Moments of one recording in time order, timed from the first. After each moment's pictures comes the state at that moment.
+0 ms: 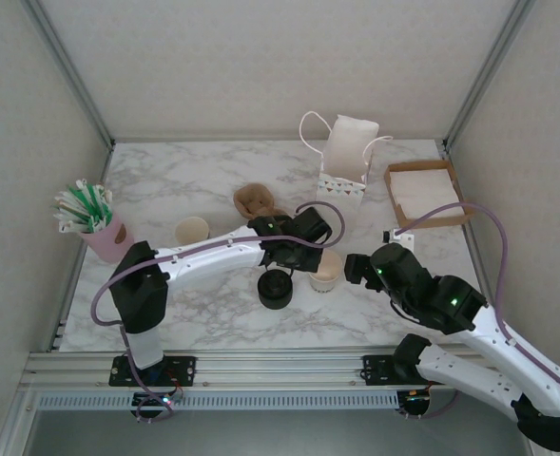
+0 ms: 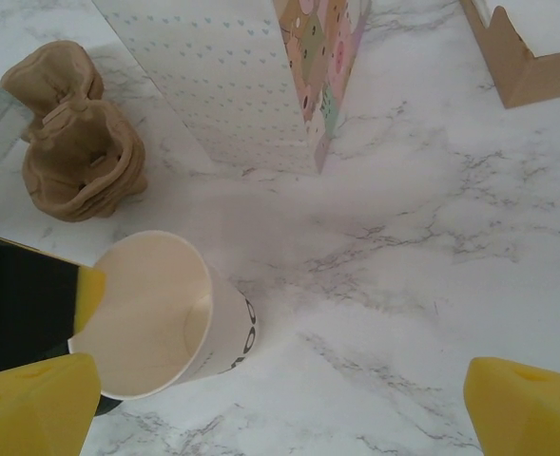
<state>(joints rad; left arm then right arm) -0.99 1.82 1.49 -0.75 -0.06 -0.71 0.88 0.71 0.90 -1.03 0.46 0.77</state>
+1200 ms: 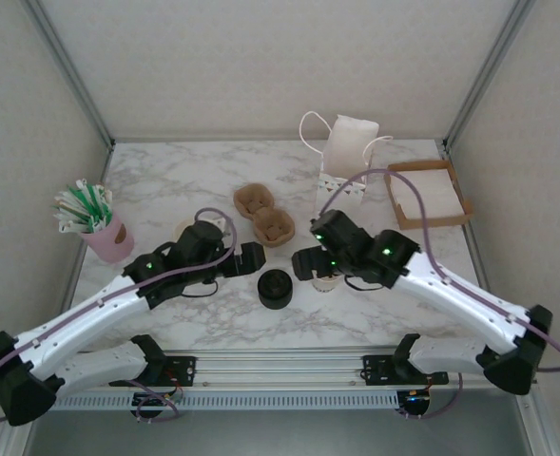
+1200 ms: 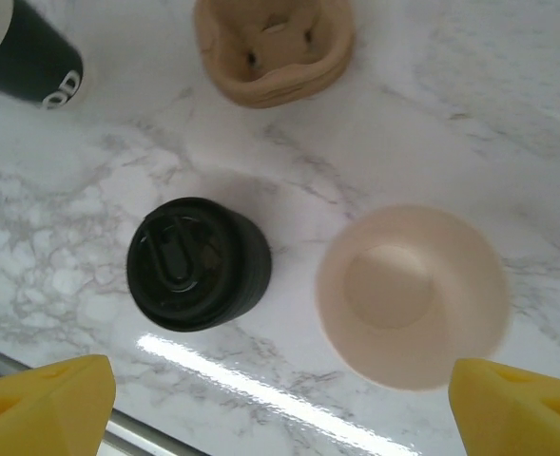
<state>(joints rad) -0.75 0.97 0.81 -0.56 0.03 -0.87 0.97 1.22 1.21 -0.99 0.15 0.55</state>
